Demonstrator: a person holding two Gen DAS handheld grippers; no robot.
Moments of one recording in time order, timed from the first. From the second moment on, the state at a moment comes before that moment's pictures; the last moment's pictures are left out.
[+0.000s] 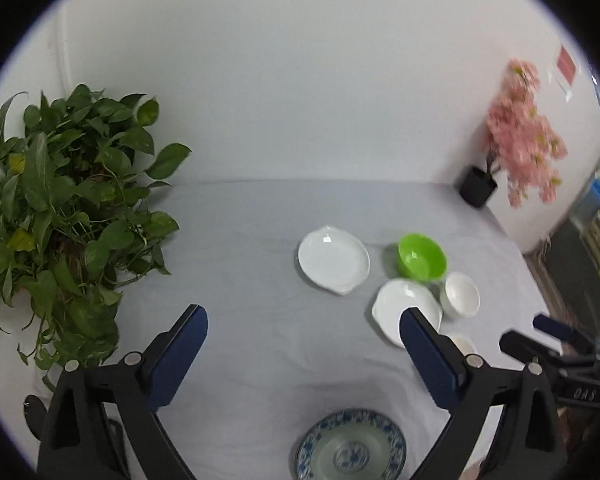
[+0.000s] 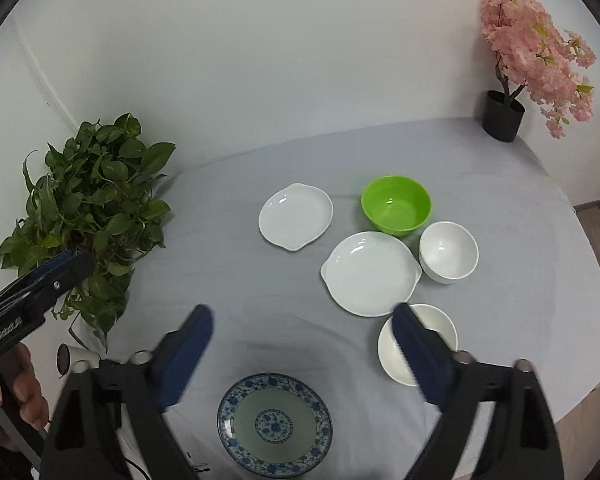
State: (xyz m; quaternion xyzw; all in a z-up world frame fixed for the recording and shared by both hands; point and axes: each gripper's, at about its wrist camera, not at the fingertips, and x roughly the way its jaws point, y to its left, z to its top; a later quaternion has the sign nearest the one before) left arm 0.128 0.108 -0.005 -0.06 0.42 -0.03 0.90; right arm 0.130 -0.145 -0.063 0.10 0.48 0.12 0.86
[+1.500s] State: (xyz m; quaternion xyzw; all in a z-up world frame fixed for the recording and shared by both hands) left arm 0.436 0.121 -0.251 -0.18 0.64 -0.13 0.74; right arm 0.472 -0.062 -0.329 0.09 0.64 0.15 0.75
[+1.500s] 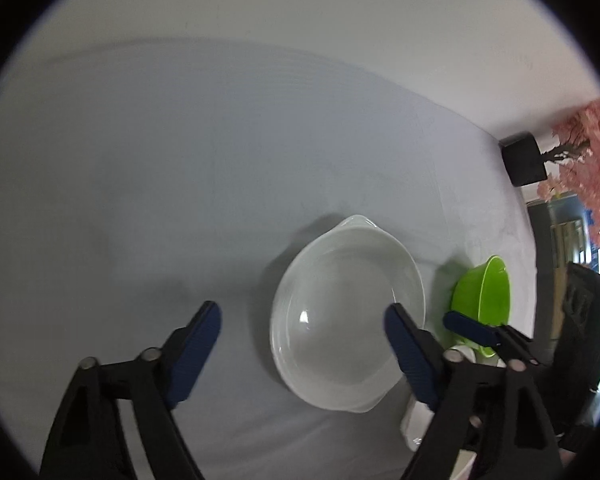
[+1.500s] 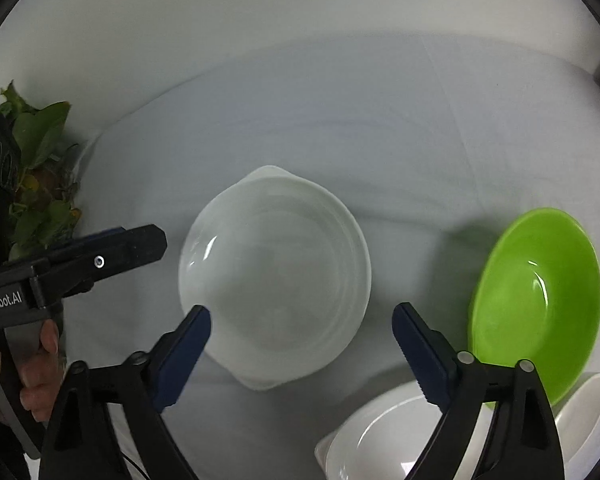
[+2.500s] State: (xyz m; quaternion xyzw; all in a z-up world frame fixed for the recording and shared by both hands) left arm 0.447 0.118 -0.289 -0.15 0.69 -0.11 0.70; right arm 0.517 -0.049 -0.396 0.08 0.67 0.09 0.74
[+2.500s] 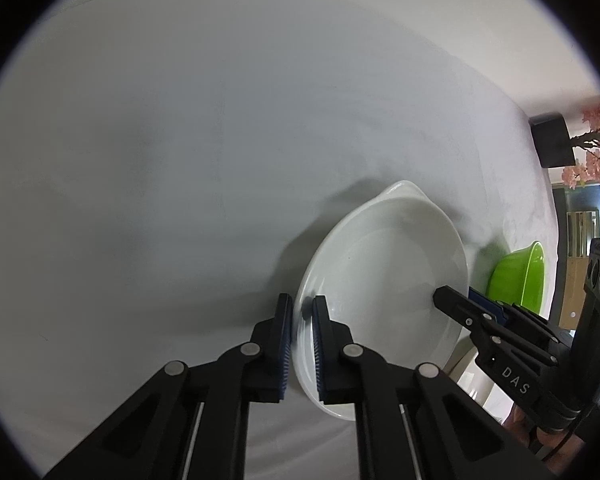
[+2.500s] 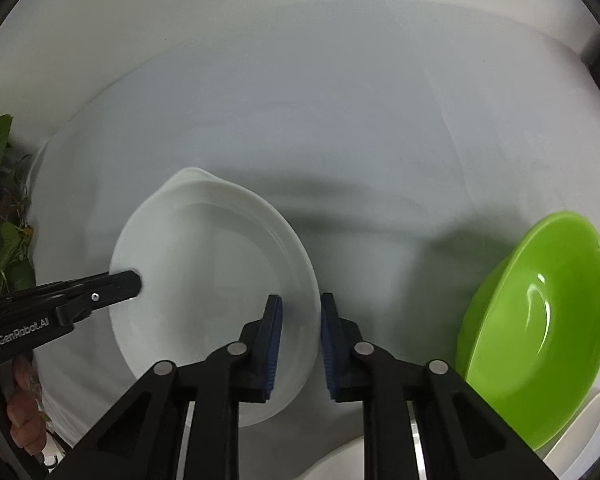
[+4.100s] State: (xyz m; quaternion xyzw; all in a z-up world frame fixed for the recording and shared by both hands) left arm 0.135 0.117 0.006 -0.18 0.55 -0.06 0.82; right arm 0.182 -0.101 0.009 0.10 0.54 0.14 0.83
